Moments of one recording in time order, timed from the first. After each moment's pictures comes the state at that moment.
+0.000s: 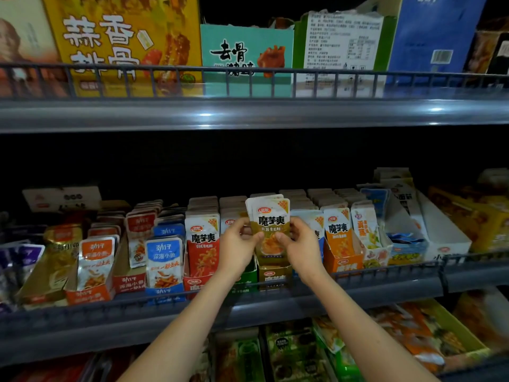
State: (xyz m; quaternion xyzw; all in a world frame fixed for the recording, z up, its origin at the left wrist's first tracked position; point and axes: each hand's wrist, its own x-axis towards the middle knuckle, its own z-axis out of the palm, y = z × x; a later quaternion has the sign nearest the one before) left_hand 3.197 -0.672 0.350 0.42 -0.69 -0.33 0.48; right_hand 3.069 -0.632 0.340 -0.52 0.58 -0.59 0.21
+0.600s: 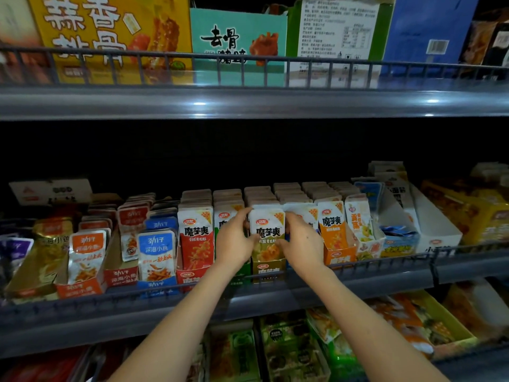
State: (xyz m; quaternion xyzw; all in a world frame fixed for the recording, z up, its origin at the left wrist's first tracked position) left_hand 3.191 -0.679 0.342 0.46 -0.77 -0.19 0.40; right_hand 3.051 -0.631 0.331 -0.60 0.71 -0.35 -0.11
